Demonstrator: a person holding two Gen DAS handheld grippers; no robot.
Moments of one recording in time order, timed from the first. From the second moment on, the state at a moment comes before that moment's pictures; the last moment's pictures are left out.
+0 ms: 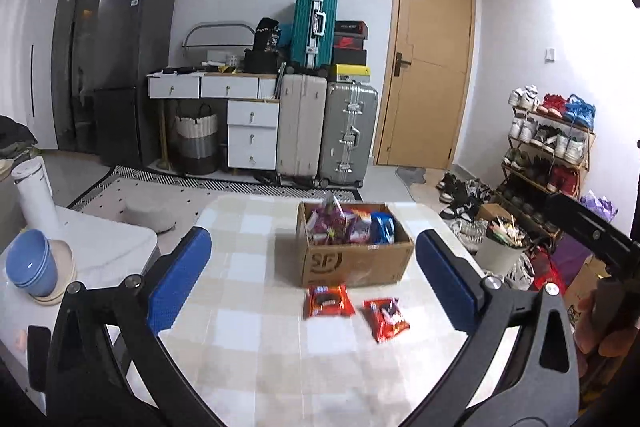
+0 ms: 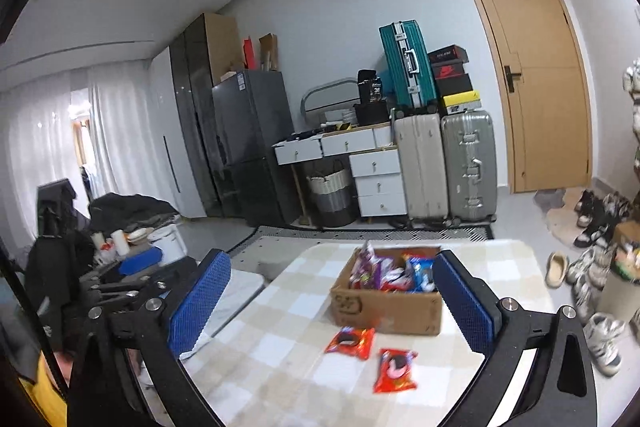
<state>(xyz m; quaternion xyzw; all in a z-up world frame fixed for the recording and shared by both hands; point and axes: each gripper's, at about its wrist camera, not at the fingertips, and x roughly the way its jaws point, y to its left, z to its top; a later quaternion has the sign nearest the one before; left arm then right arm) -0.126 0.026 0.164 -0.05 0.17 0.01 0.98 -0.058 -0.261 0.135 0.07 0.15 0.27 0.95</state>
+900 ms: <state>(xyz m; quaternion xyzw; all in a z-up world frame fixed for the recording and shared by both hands) 0.021 0.012 -0.025 -0.06 0.36 -0.01 0.93 0.018 -0.251 -0.025 0.05 0.30 0.24 0.92</state>
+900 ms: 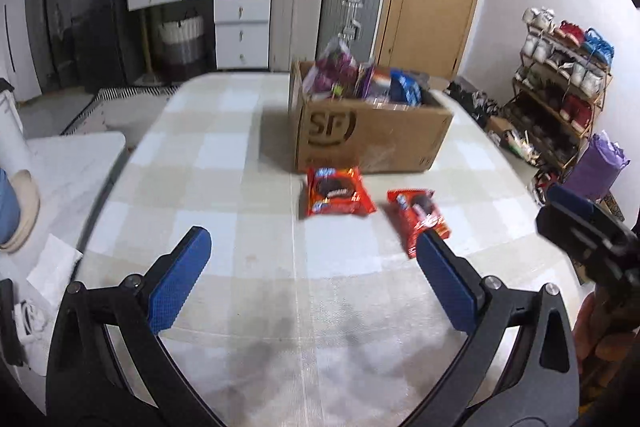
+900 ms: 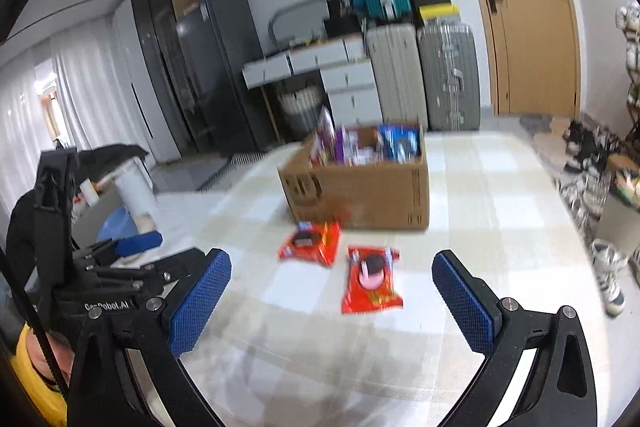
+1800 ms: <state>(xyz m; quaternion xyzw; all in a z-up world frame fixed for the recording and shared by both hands) 0.162 0.029 -0.142 -0.08 0.47 0.00 0.88 0.150 -0.190 -0.151 -0.06 0.43 0.23 0.87</state>
